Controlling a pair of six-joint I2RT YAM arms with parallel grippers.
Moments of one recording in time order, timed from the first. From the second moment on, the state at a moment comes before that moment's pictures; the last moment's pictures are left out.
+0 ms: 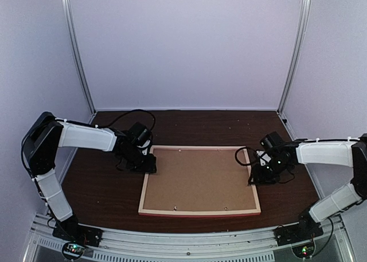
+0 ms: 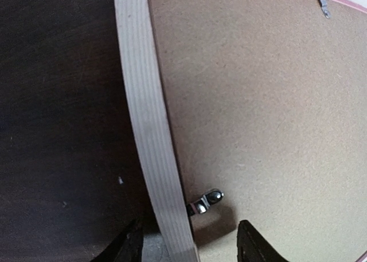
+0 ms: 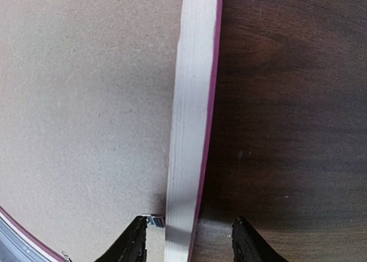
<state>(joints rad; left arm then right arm) -0.68 1.79 1.06 -0.45 0.03 -0.51 0.44 1.40 0.69 -0.54 -0.15 0.43</state>
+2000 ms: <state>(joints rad) -1.35 1.92 1.17 -0.23 -0.25 0.35 0.46 1.46 0.89 -0.67 -0.15 0.42</state>
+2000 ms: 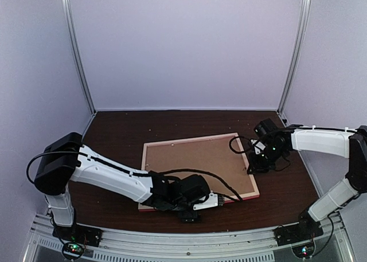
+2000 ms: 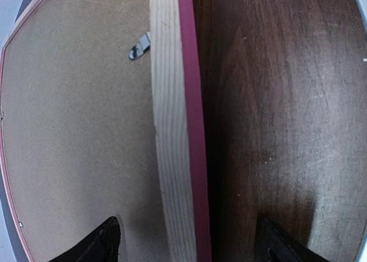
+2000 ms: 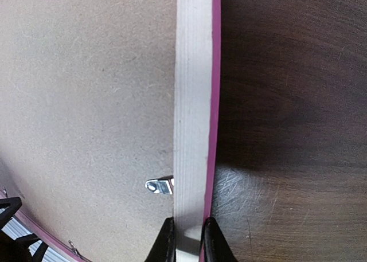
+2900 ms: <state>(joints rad) -1.42 2.01 1.22 -0.24 -0.57 0.41 0.45 1.45 0.95 -0.75 -0.23 0.41</state>
